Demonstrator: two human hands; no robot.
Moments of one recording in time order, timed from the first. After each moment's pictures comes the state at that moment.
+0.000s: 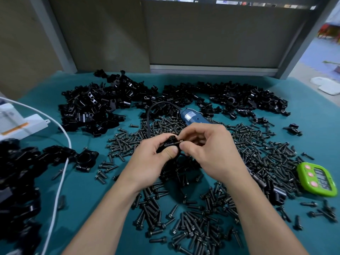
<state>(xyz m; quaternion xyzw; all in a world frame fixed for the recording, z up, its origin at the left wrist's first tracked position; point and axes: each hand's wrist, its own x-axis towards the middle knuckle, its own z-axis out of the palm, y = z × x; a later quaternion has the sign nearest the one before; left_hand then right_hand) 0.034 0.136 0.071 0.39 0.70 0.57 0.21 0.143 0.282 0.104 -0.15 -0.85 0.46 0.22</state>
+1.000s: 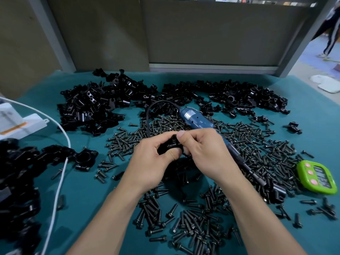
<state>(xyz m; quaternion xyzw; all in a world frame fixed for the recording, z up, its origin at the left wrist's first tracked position) 0.043 0.135 0.076 0.40 0.71 0.57 0.12 0.135 0.279 0.092 -0.19 -0.85 0.45 0.19</state>
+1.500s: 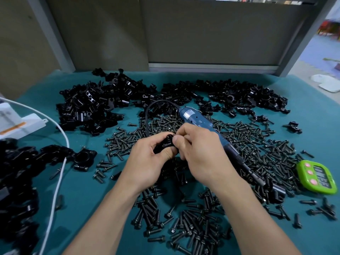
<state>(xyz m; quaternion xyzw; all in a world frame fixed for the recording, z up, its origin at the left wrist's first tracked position) 0.037 0.136 0.065 0.39 0.70 0.58 0.15 0.134 0.269 0.095 -0.20 -0.88 0.39 0.18</state>
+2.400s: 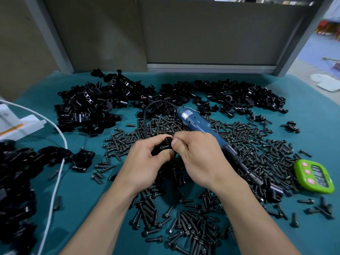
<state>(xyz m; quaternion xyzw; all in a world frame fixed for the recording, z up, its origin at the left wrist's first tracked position) 0.041 0.133 0.073 0.40 0.71 0.56 0.16 0.138 0.271 0.096 -0.15 -0.92 0.32 0.18</state>
